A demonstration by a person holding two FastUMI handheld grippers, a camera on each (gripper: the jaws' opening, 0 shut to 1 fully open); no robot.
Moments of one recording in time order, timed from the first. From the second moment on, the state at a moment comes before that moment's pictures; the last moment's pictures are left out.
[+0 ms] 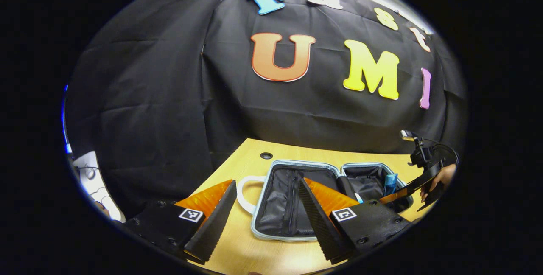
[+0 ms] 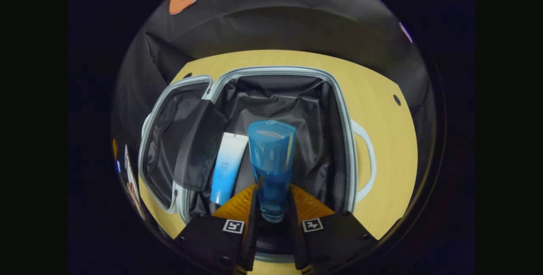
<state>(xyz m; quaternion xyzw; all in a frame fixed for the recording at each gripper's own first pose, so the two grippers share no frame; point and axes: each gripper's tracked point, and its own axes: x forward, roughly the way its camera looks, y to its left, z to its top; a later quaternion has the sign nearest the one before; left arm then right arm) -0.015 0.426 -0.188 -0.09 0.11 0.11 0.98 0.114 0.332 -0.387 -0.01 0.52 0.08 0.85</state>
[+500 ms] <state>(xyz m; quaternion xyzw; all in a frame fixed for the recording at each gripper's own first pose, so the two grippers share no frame) 0.031 0.491 -0.301 -0.27 0.17 0.16 0.93 0.107 0.331 -0.411 0.02 0.57 0.03 0.82</state>
